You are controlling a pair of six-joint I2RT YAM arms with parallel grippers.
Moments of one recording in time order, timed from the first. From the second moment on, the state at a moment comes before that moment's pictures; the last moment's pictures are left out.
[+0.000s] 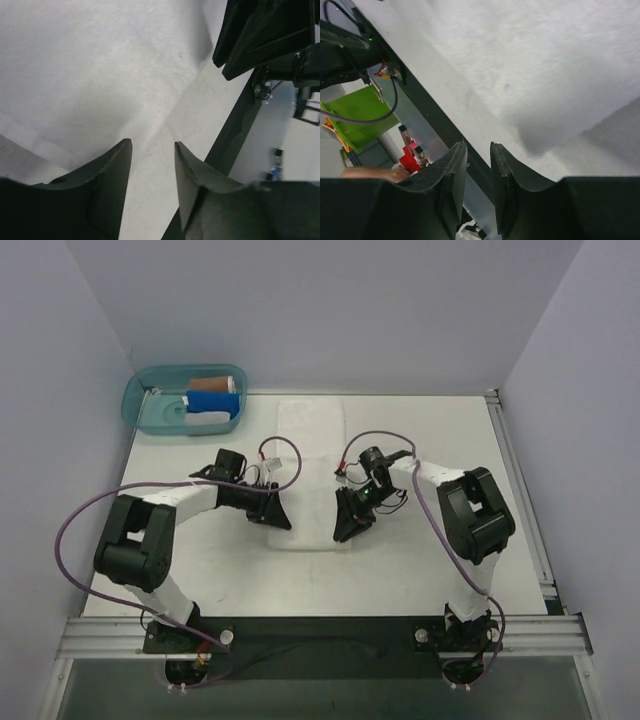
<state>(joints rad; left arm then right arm) -0.28 1.71 0.89 -0.32 0.91 -0.16 0.48 1.93 1.17 -0.70 -0.82 0.18</state>
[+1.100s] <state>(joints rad) -1.04 1.54 0.59 0.11 -0.33 0.86 0.51 2.25 1.67 -0.65 -0.75 0.22</state>
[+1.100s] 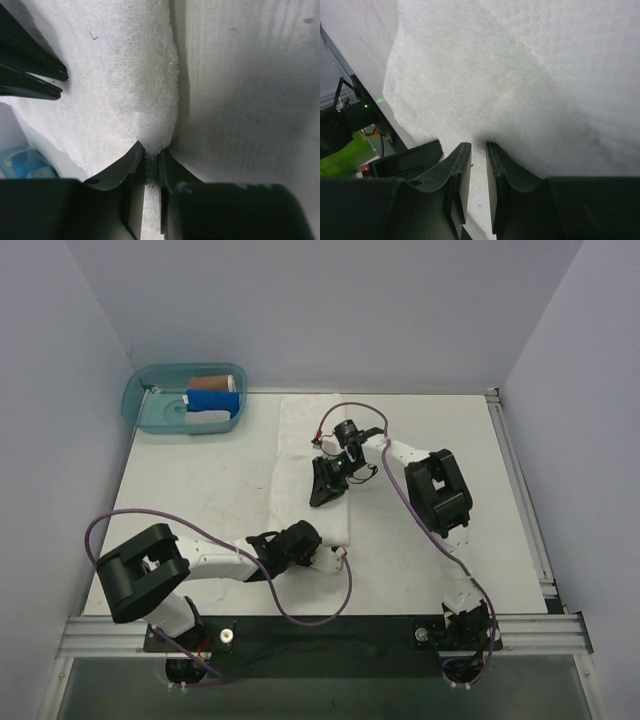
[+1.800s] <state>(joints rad) -1.05 1.36 0.99 -0.79 0.37 0.53 0.52 2.06 1.61 -0.70 -0.73 0.13</state>
